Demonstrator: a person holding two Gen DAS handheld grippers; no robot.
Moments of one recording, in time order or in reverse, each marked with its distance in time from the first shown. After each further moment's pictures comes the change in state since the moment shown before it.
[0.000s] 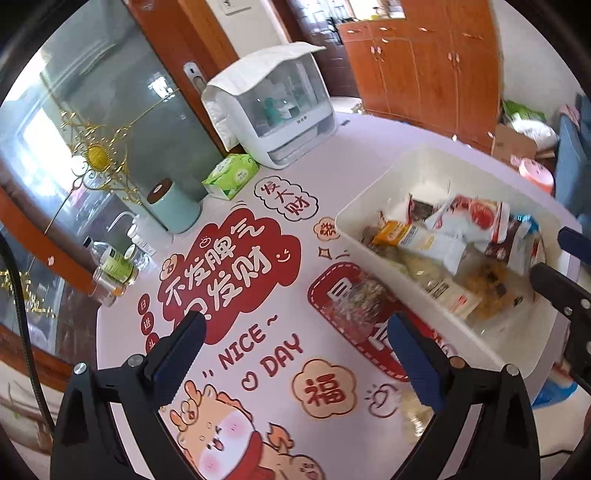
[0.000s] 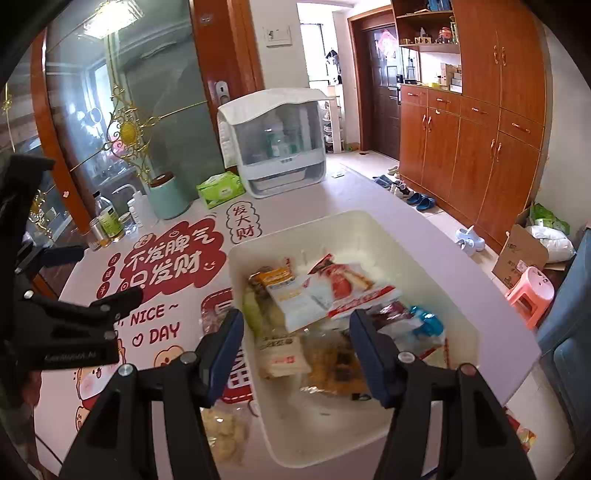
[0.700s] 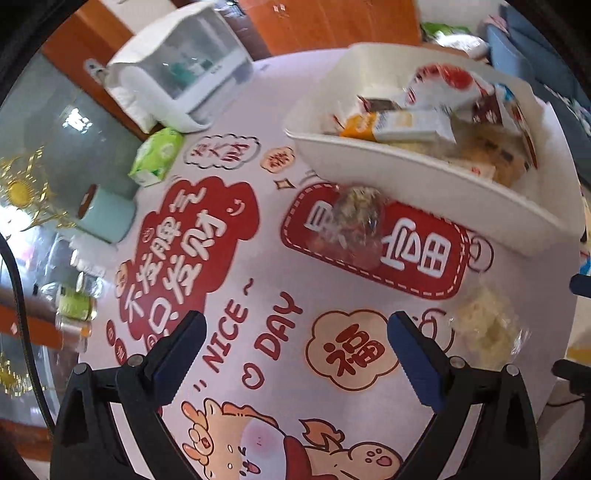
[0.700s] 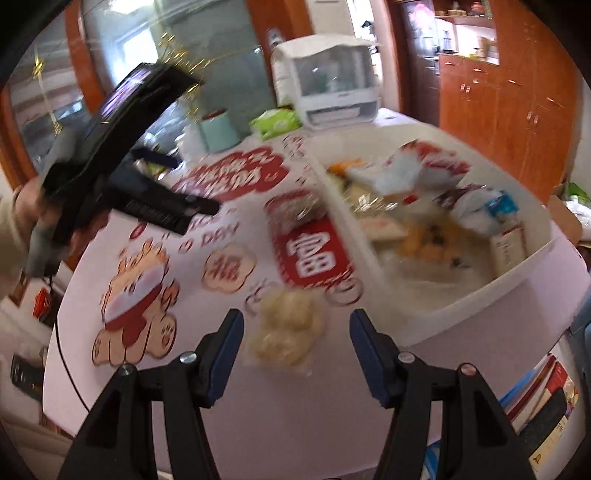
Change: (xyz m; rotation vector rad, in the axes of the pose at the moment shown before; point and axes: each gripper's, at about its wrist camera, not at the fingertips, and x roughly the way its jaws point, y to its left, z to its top) left arm 0.089 0.006 -0.052 0.334 0.116 -0.169; right arm 0.009 0.064 -0.124 -0.048 0.133 0.147
